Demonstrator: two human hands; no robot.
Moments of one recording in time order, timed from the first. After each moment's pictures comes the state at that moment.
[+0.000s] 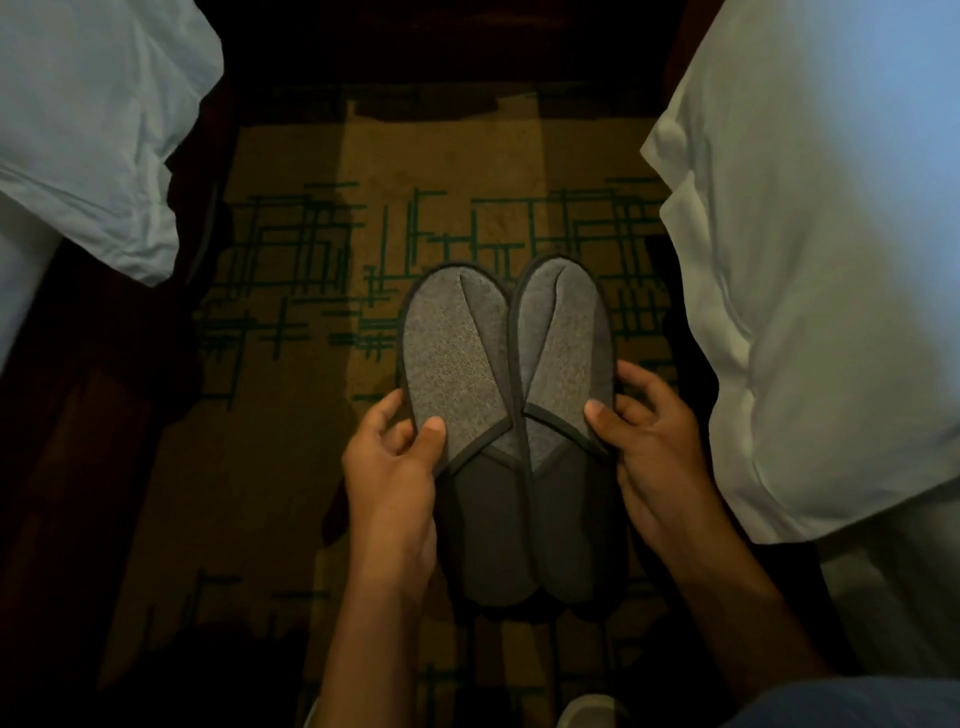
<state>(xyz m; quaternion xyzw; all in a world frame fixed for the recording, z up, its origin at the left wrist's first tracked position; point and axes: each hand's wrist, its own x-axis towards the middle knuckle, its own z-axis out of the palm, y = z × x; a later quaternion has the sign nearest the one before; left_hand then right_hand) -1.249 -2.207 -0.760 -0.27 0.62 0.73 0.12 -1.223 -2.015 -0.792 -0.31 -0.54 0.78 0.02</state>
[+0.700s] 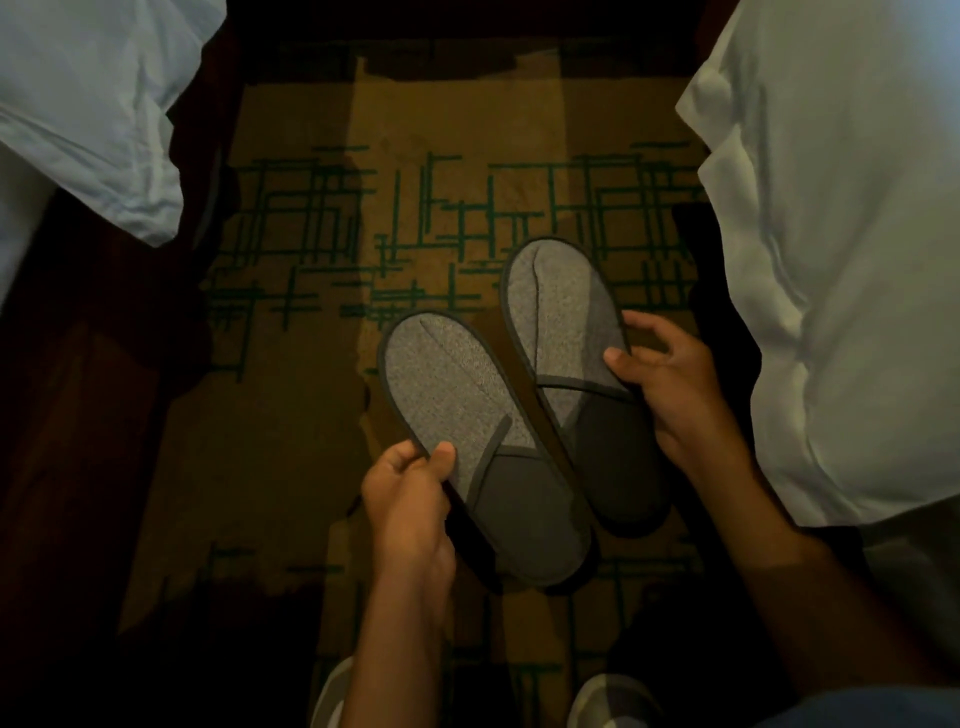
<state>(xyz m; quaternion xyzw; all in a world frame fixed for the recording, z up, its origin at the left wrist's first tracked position) -1.226 -2.214 -0.797 -0.43 0.58 0.68 0.15 -1.261 -1.989 -0.825 -0.30 -0.67 0.68 -0.02</state>
